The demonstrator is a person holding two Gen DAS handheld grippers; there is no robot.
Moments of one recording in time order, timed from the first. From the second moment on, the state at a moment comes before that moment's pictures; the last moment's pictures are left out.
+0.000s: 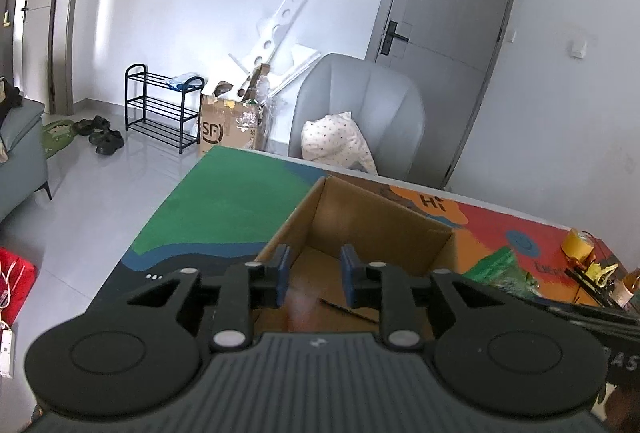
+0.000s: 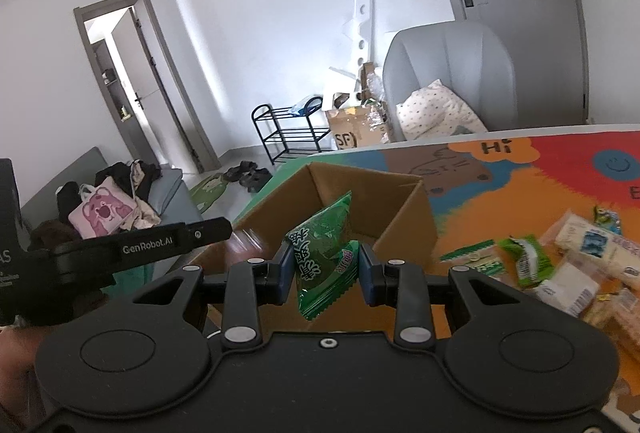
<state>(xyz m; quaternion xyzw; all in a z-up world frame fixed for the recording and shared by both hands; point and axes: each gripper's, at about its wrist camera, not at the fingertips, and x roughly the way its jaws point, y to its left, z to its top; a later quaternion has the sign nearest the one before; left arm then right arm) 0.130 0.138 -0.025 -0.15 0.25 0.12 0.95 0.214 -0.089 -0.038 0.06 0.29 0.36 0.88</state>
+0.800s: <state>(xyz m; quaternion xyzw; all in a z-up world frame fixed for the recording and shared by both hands) 0.104 0.129 -0.027 -0.17 0.26 0.15 0.94 0.215 -0.114 -0.039 0.10 0.30 0.36 0.88</state>
